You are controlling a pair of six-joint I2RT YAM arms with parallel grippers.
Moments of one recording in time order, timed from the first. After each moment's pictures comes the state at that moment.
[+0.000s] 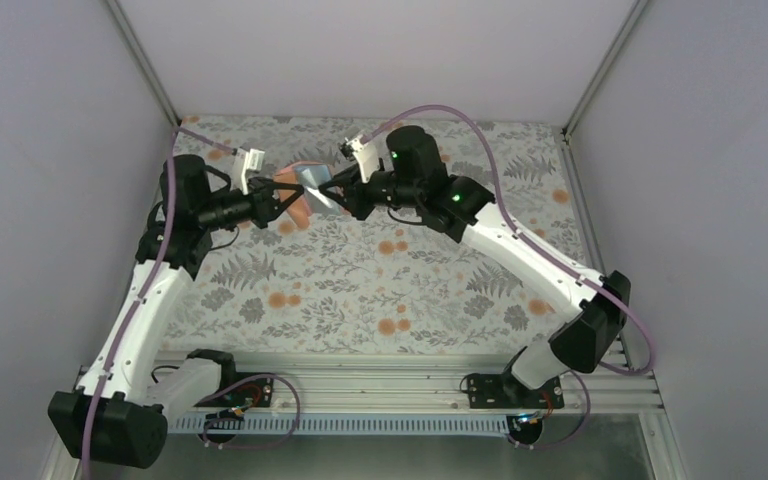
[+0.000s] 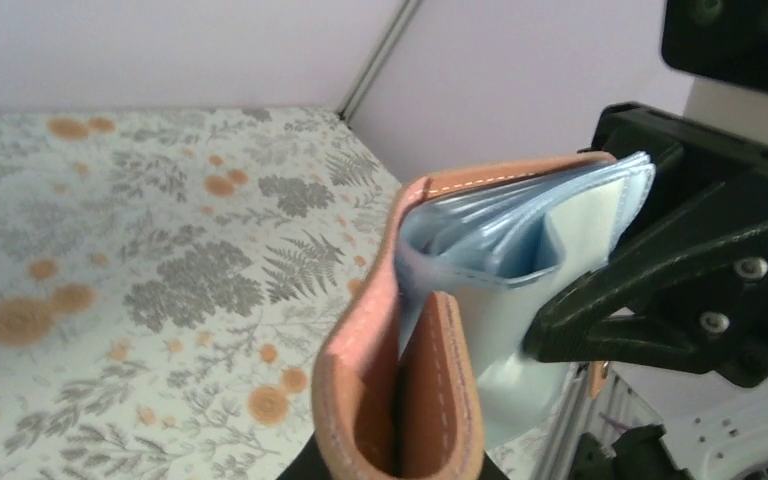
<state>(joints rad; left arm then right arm) -0.13 1.01 0.99 -0.33 0.86 -0.32 0.83 1.54 1.55 -0.39 -0.37 0.19</state>
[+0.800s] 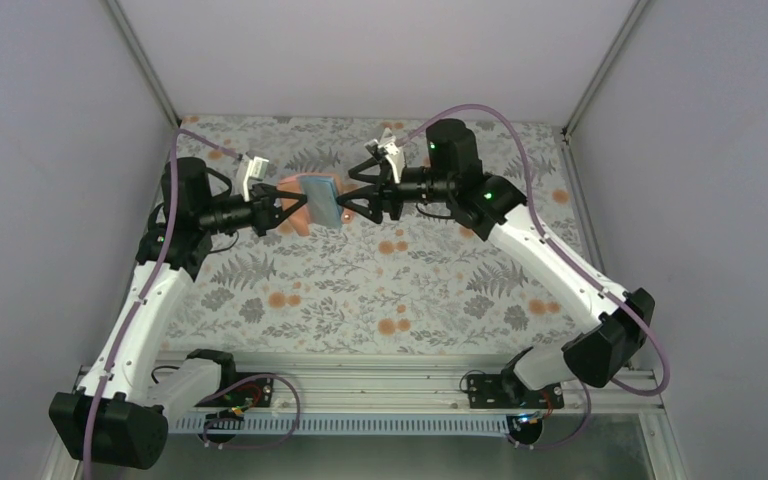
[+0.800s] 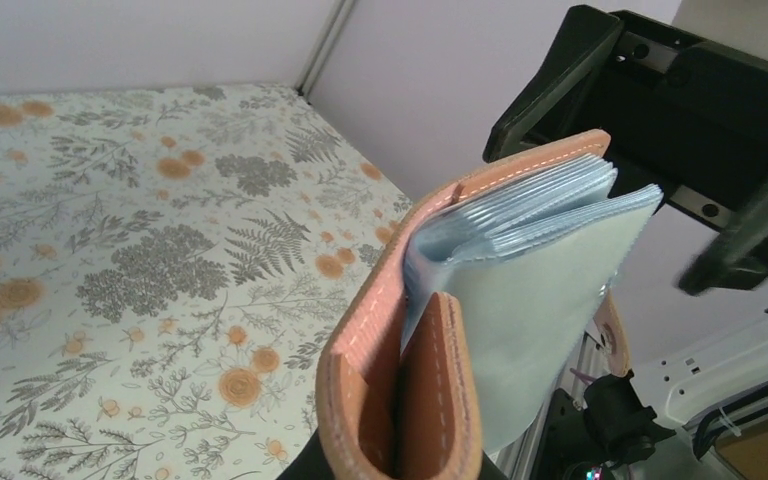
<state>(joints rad) -0.12 1.00 0.98 -0.36 0.96 -0.24 0.68 1.43 1.46 -0.38 -0.71 -0.01</state>
